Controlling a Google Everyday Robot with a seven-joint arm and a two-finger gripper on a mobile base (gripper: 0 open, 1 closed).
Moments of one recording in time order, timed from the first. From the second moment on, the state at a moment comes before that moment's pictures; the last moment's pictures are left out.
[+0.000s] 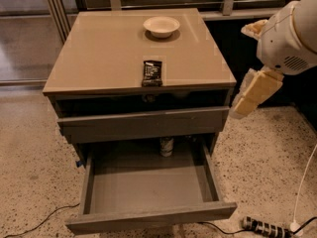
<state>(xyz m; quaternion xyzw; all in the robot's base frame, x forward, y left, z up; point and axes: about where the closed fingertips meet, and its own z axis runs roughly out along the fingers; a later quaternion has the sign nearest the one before) 0.492 -0.166 0.969 -0.61 0.73 -0.03 0.31</state>
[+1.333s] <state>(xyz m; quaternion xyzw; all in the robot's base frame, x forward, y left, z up) 0.536 -0.113 0.950 -0.65 0.68 -0.05 0.34</state>
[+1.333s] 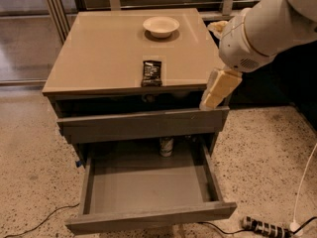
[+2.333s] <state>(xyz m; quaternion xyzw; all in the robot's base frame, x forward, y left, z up) 0.586 -0.047 0.904 -0.68 0.63 -0.03 0.37</state>
